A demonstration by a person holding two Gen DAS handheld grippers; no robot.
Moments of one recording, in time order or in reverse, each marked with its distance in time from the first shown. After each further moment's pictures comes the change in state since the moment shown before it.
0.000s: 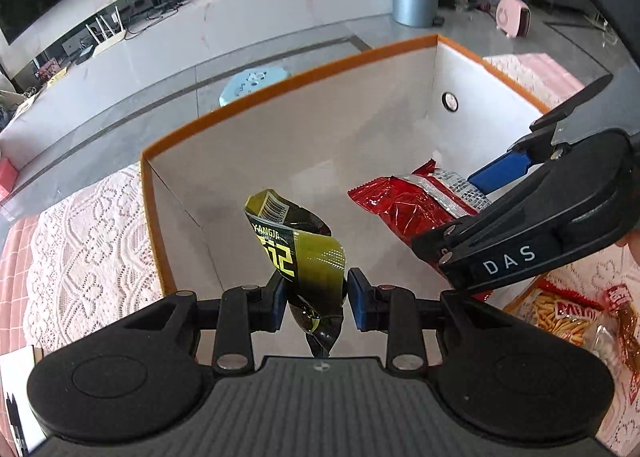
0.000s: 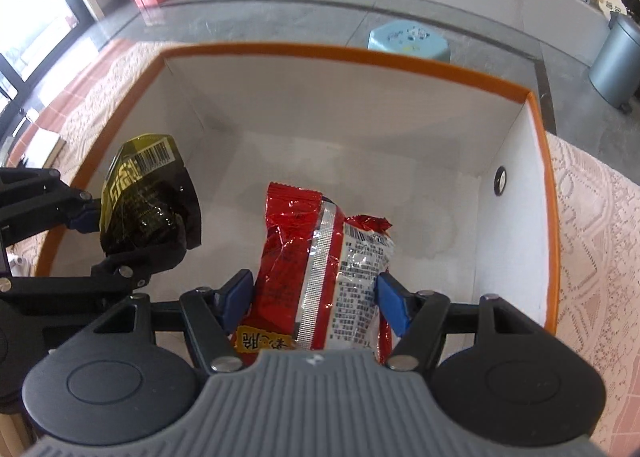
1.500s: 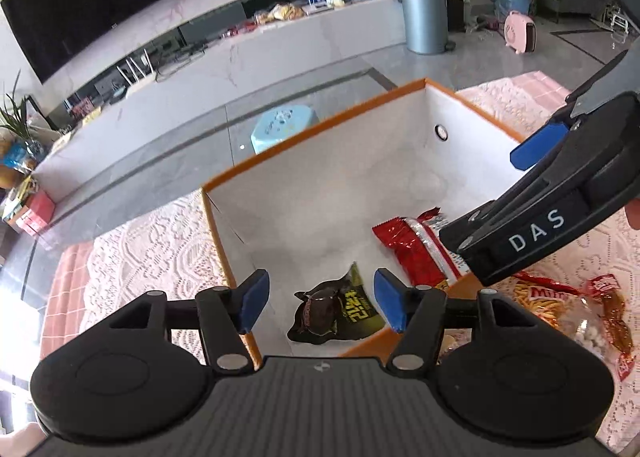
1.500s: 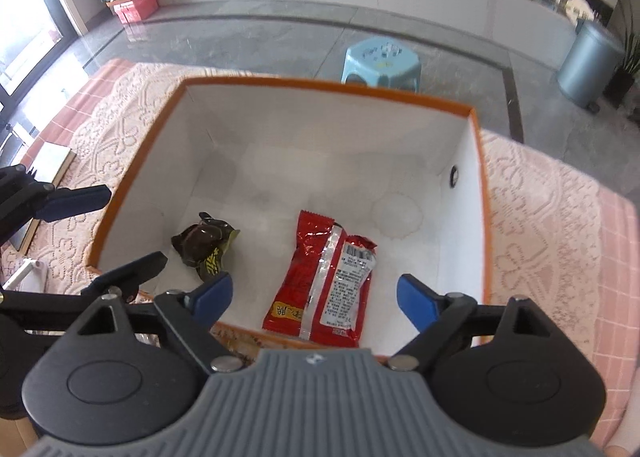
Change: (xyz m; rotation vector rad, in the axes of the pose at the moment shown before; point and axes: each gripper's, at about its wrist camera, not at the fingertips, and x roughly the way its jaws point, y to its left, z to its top) left arm -0.073 -0.014 0.001 0.035 -0.110 0.110; right arm -0.072 0.025 -0.010 0.040 -0.055 -0.080
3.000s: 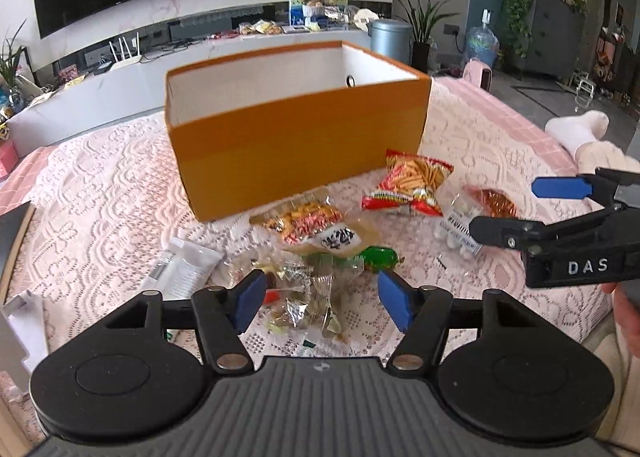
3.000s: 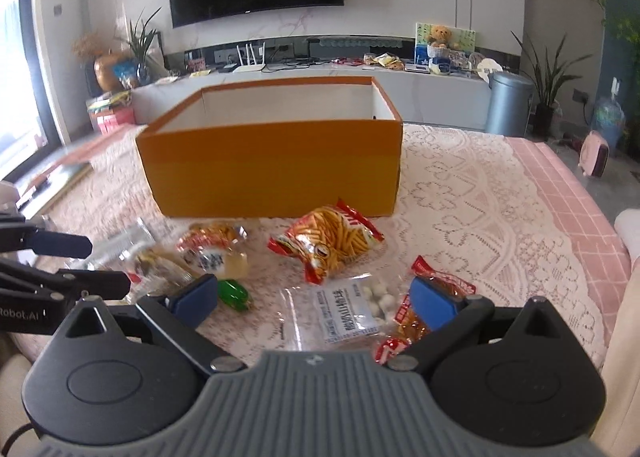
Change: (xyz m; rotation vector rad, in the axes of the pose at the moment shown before) left arm -0.052 -0.054 -0.166 -0.151 -0.131 -0.167; right arm -0.048 0.034 -0.282 0.120 -0.455 -0.113
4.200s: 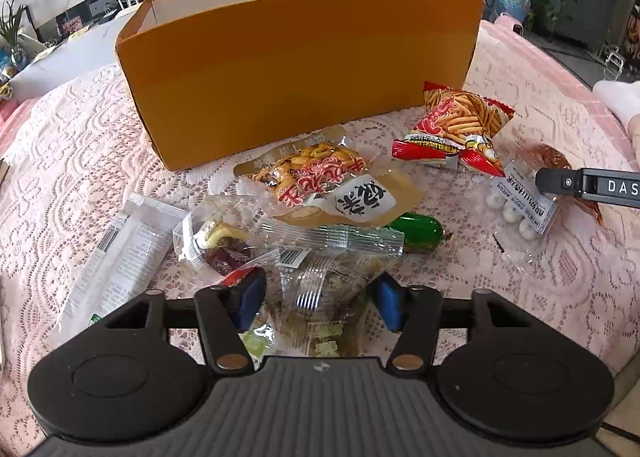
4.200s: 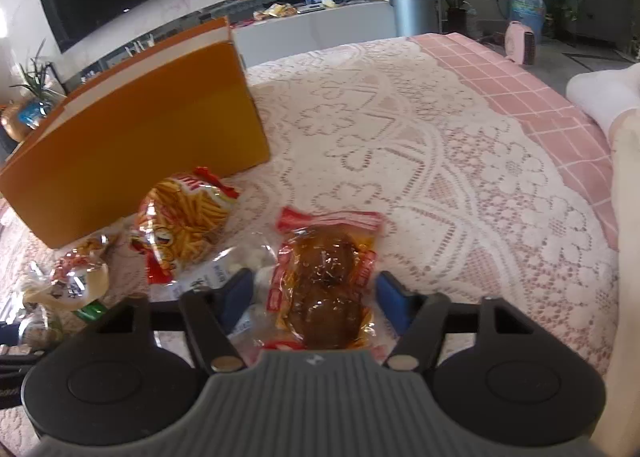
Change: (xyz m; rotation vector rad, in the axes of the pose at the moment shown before) left arm 0.072 -0.002 -0.007 -0.046 0.165 0.051; right arm 0.069 -0.076 -0.023 0.339 0.126 -0.141
